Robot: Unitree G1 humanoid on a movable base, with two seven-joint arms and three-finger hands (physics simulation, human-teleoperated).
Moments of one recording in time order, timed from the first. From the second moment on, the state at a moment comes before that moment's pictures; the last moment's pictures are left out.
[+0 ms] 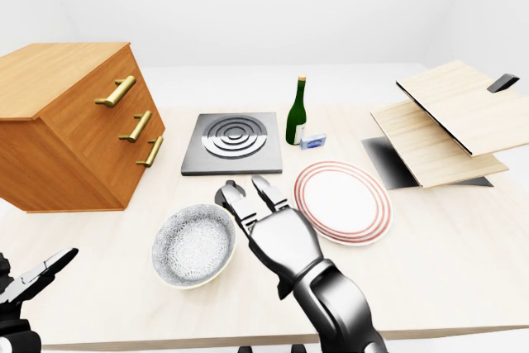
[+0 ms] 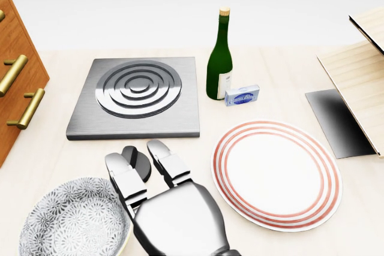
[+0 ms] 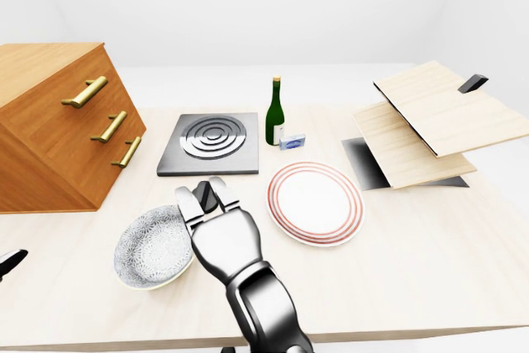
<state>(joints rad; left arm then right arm) 0.15 0.24 0.83 0.00 -0.47 -0.03 -0.04 0.12 0.08 0.64 -0.63 -1.54 0.09 0.67</state>
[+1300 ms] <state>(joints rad) 0.15 0.24 0.83 -0.02 -0.47 -0.02 -0.04 0.09 0.13 0.74 -0.47 -1.66 0.09 0.70</state>
